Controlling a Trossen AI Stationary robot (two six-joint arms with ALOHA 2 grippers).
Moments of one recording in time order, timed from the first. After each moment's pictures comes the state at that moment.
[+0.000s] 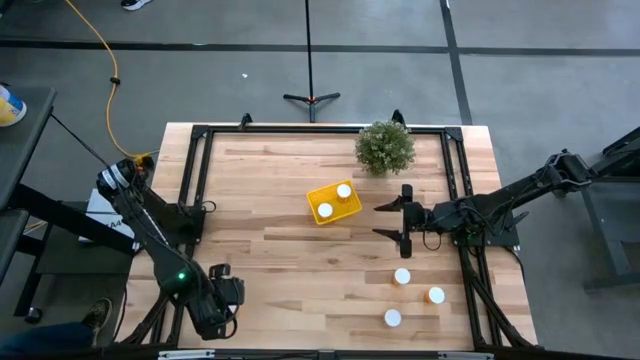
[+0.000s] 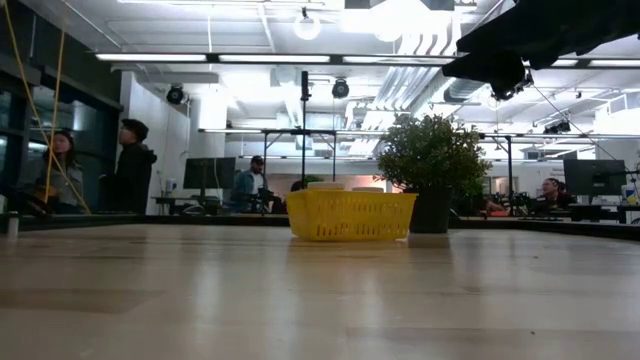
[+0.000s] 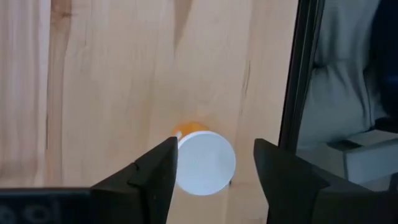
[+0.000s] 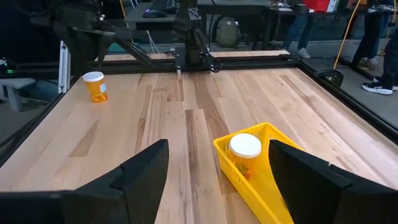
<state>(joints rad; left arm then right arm) -0.94 1.47 1.05 -0.79 -0.12 -1.06 0.33 0.92 0.39 0.29 0.42 0.13</state>
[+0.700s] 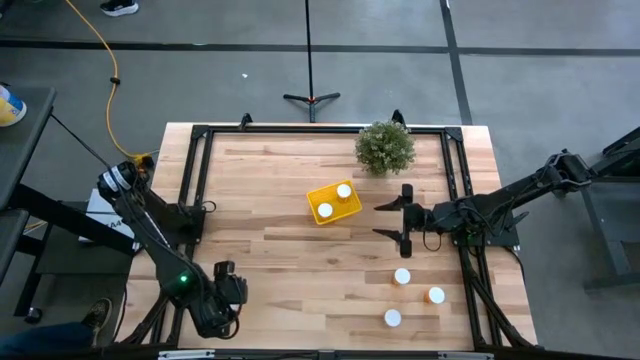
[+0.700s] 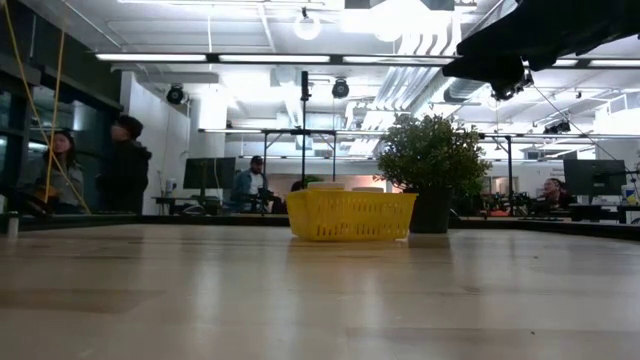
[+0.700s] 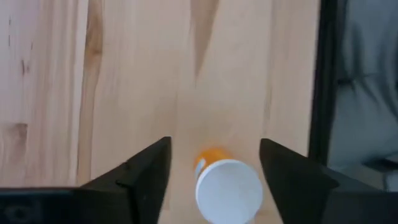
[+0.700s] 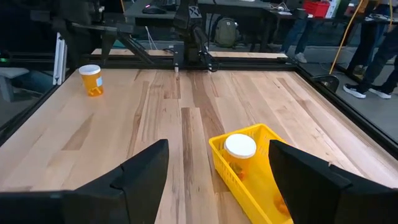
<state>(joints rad) -0.94 1.50 1.05 -0.80 -0.24 -1.00 0.33 0.92 0.39 0.28 0.42 0.08</state>
